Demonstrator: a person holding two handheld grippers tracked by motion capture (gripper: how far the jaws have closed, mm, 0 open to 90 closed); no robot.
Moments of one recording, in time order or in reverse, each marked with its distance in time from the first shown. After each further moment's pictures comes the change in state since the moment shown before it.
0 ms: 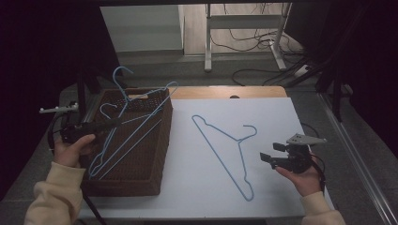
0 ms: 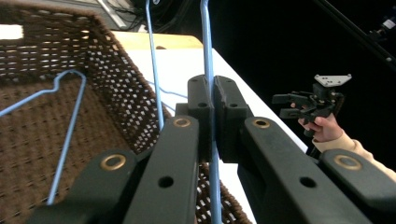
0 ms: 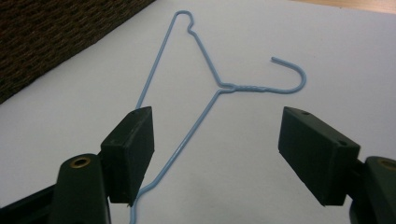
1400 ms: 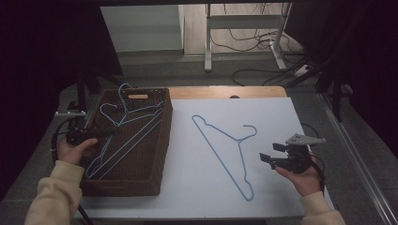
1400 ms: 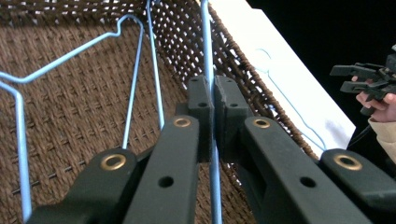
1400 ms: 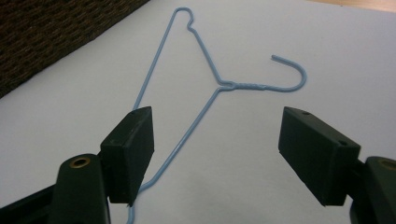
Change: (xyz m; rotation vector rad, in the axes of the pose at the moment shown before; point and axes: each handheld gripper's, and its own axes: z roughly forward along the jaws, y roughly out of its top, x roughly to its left) left arm 0.064 -0.026 0.017 0.151 0.101 -0.063; right arm 0.000 0.000 0.001 0.009 -0.002 -0.008
